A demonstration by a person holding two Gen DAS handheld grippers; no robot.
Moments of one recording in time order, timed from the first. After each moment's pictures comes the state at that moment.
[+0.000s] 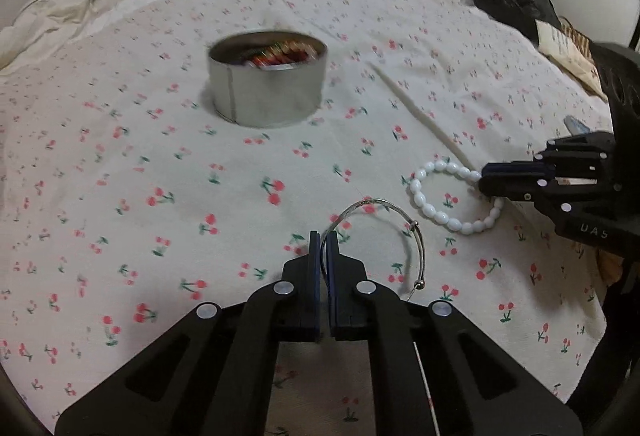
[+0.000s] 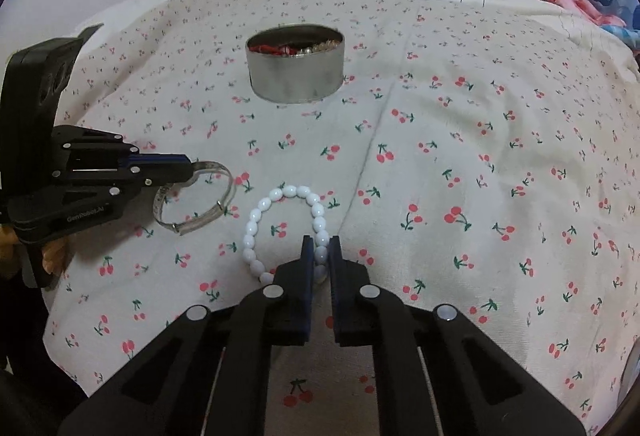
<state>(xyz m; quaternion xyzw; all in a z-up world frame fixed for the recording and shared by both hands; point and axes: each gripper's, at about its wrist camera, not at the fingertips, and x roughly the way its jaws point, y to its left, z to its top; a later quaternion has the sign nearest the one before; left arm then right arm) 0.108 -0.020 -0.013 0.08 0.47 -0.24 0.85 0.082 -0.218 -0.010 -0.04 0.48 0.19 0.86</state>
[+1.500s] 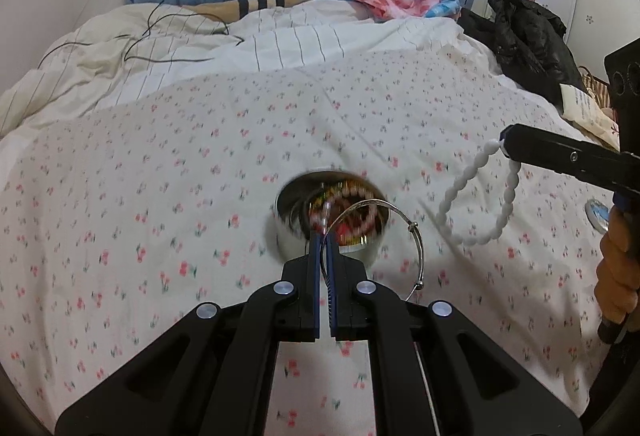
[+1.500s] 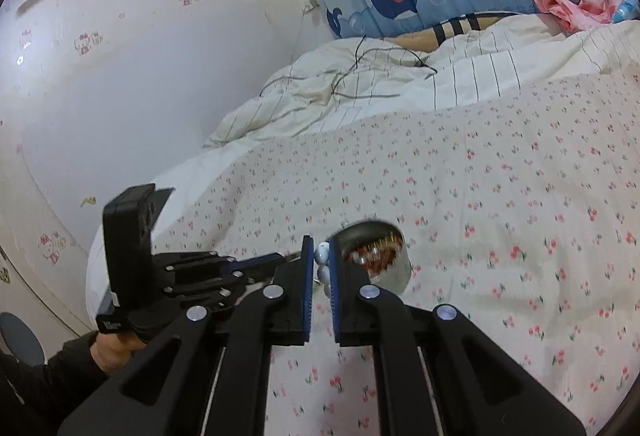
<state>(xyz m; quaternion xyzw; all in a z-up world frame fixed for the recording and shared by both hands) 0.181 -0.016 0.059 0.06 0.38 -0.20 0.90 0.156 -0.236 0.083 0.17 0.31 0.30 0.89</state>
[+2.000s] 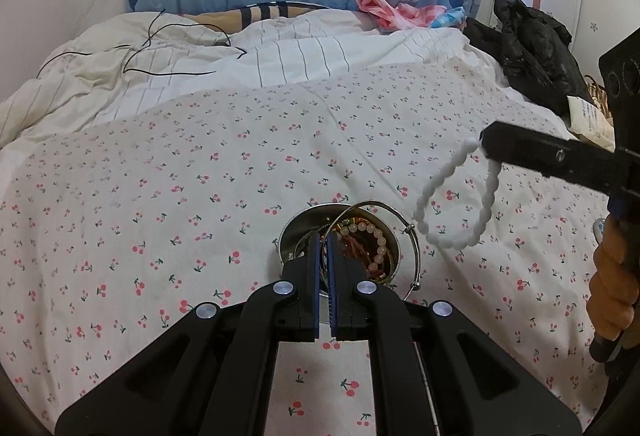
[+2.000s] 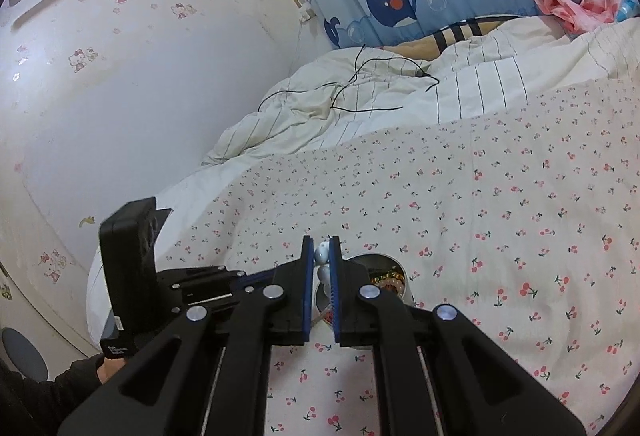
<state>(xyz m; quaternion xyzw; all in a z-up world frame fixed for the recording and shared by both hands) 0.206 -0.025 0.063 0.06 0.37 -0.19 0.91 0.189 -0.233 0.084 0.19 0.30 0.30 0.89</state>
